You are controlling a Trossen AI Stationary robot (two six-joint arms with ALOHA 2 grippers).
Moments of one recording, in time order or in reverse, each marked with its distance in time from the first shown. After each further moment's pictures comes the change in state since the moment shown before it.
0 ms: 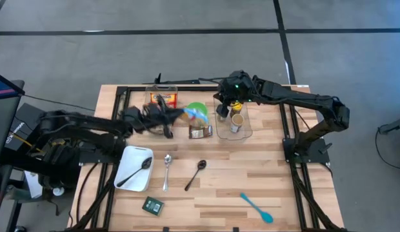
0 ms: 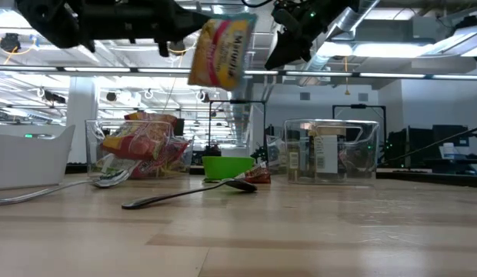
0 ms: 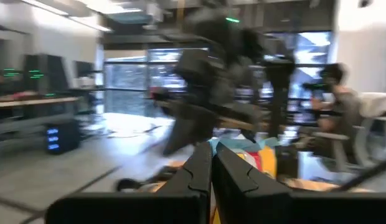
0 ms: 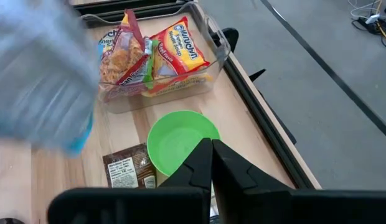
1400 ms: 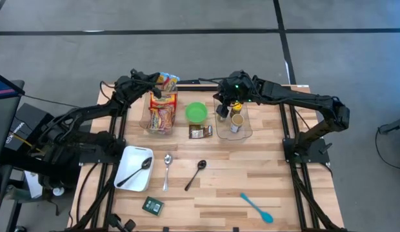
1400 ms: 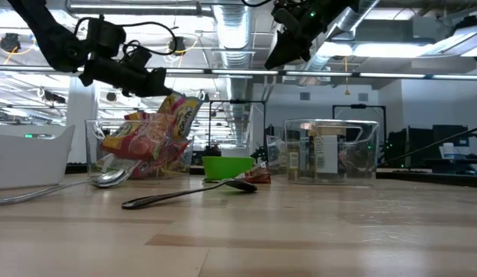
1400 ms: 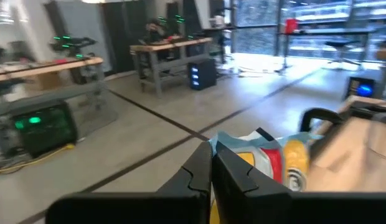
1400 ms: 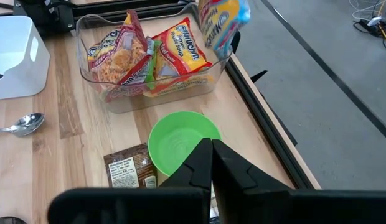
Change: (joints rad) left arm 0.744 0.098 0.000 -0.177 0.201 0.105; right arm 0.003 0.000 0.000 0.002 -0.005 -0.008
